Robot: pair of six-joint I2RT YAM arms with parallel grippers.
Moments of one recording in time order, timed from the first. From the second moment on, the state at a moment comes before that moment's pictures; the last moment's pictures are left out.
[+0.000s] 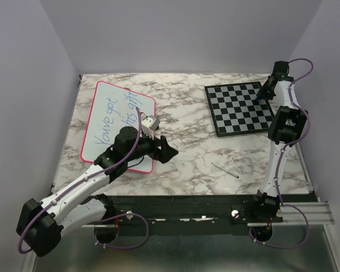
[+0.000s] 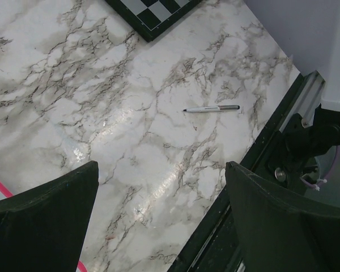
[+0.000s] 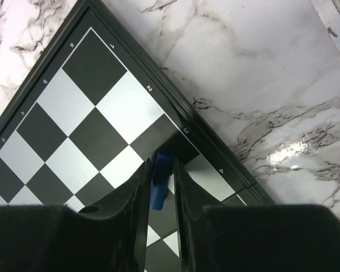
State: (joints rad) left arm -0.67 0.95 0.61 0.02 0.33 -0.39; right arm -0.23 2.51 2.28 -0.71 0.01 0.44
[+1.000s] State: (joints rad) left arm -0.67 0.79 0.52 0.08 0.33 -0.48; right arm -0.21 2.20 1.81 -0.84 -0.20 -0.13
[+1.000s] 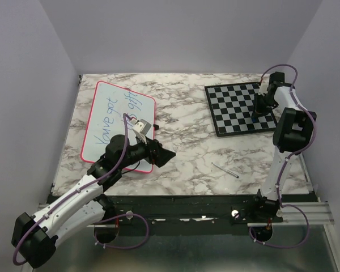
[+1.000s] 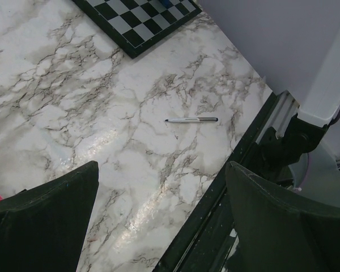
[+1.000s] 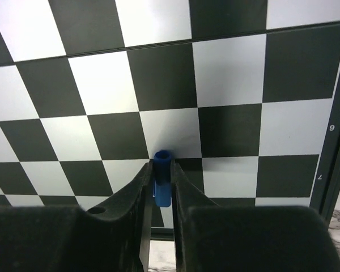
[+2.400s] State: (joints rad) left arm -0.95 1.32 0.72 0.14 0.17 -0.87; right arm -0.20 2.08 1.62 -0.91 -0.40 -0.54
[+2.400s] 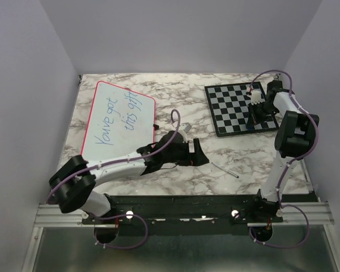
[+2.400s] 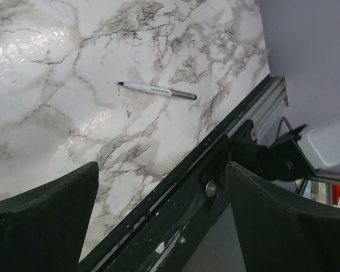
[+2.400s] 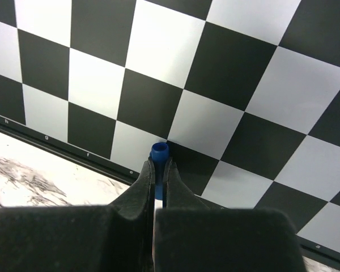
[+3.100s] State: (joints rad) left arm -1.14 2.20 1.77 -0.80 -0.05 -1.38; right arm -0.20 2.02 1.53 -0.79 -0.55 -0.51
